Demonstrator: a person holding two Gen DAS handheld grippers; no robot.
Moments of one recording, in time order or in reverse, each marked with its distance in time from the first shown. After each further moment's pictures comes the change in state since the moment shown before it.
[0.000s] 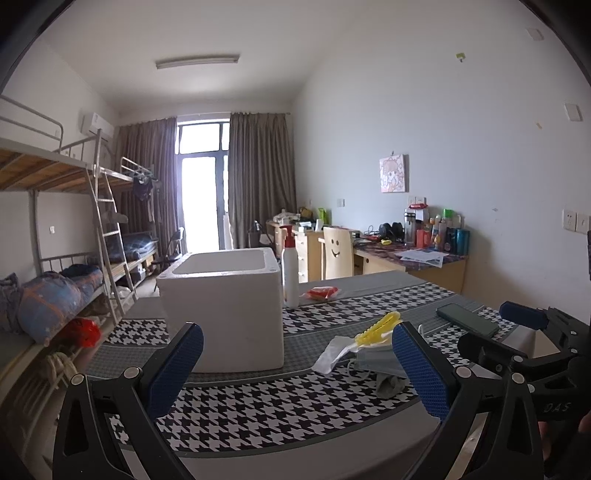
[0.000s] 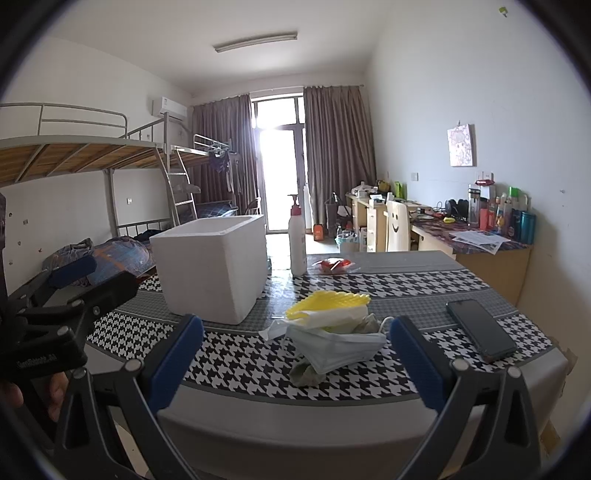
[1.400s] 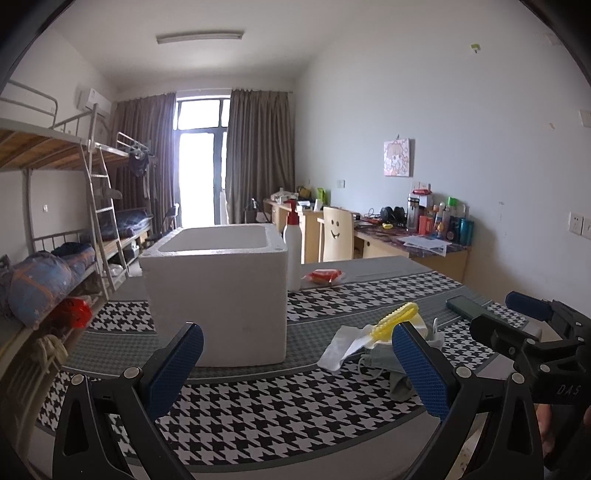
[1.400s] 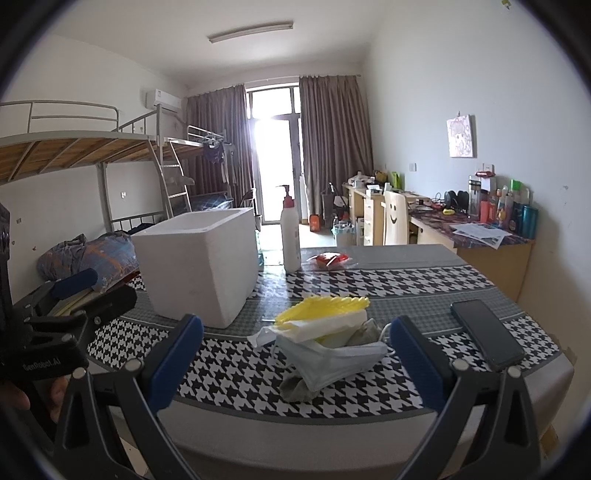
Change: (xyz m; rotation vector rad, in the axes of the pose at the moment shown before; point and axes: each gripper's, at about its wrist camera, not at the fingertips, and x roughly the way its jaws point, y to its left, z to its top) left arm 0.050 0.018 -0.002 -0.043 0.095 -0.025; right arm 0.033 -0.005 0.010 0.006 0.045 -0.016
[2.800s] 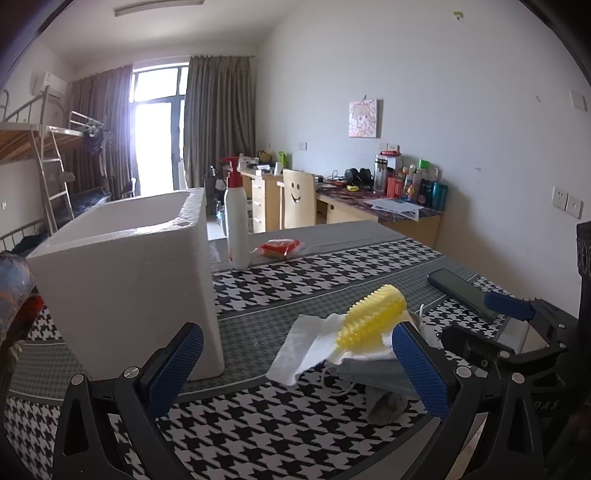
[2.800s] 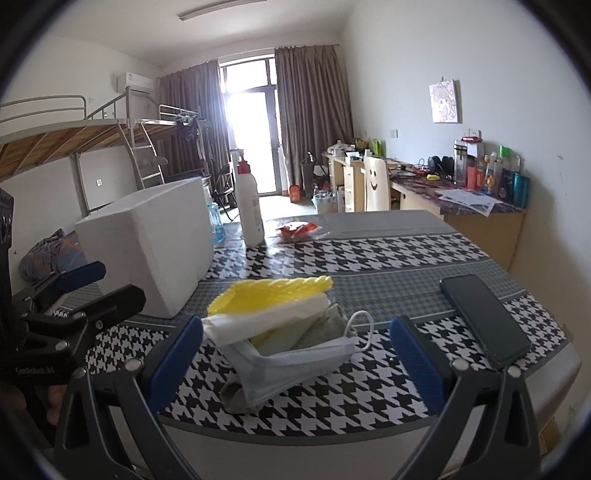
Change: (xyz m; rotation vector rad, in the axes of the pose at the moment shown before) left arm 0.087 -0.030 0.008 0.051 0.147 -0.148; right arm 0.050 -0.037 -0.009 0.059 0.130 -0.067
